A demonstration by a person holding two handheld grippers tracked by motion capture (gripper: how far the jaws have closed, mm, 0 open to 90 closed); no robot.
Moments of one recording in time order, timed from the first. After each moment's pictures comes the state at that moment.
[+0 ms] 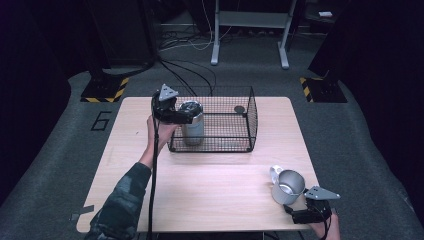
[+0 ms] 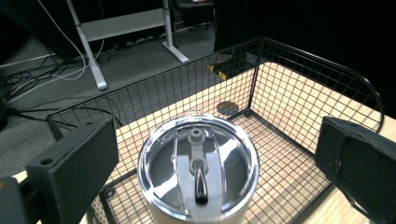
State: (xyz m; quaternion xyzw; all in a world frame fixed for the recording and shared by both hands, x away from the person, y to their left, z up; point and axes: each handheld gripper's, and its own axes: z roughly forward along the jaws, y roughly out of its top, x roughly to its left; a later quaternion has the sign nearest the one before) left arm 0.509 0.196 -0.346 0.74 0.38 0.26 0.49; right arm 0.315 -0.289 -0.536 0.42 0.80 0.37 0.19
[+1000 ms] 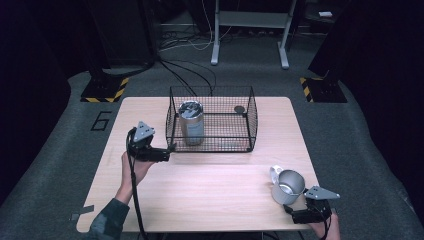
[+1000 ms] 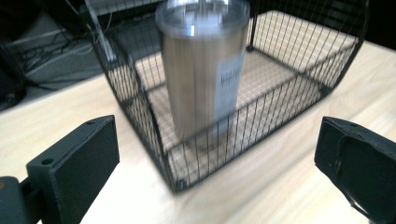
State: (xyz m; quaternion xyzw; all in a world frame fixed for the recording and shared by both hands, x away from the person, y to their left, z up) left arm 0.418 0.258 -0.410 0.77 0.39 0.26 0.44; right arm 0.316 -0.289 -0.536 0.42 0.81 0.37 0.19
